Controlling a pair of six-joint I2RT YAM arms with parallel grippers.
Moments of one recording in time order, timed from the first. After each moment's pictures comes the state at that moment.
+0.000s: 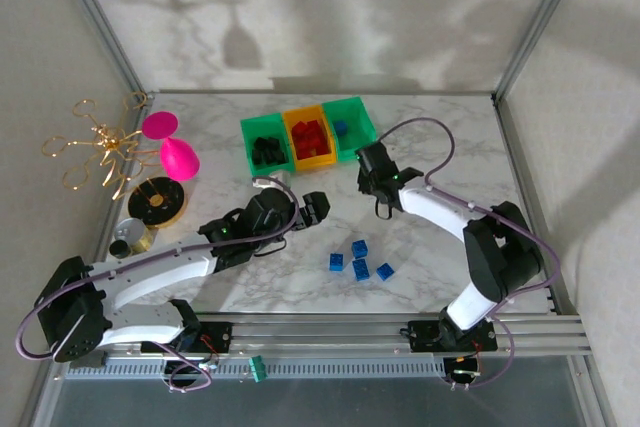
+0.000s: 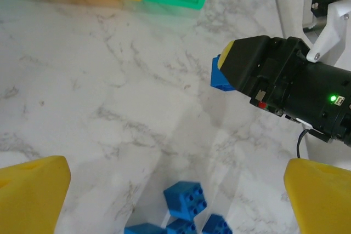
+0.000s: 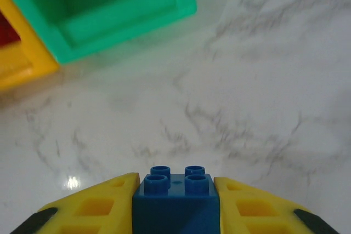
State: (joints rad) left arm -0.86 1.21 0.76 -0.10 -0.23 -0.98; right arm 0.58 1.63 1.07 -0.35 0.34 0.56
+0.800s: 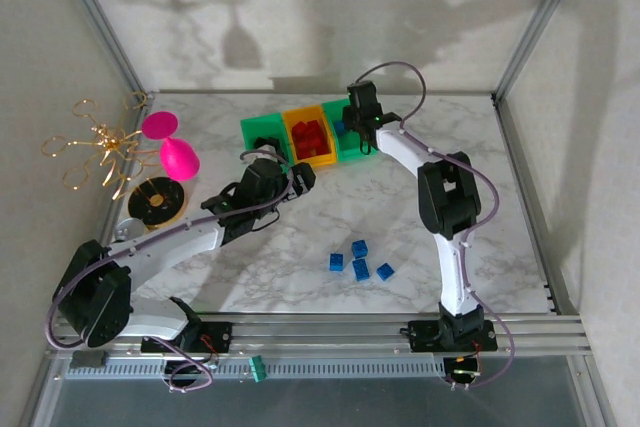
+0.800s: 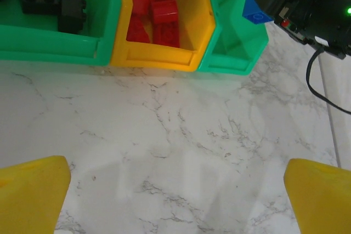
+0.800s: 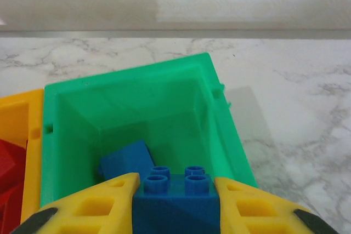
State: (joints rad) left arm -0.66 1.35 0.85 -0.08 -0.21 -0.91; right arm 0.45 2.22 1.82 -0.28 0.25 0.25
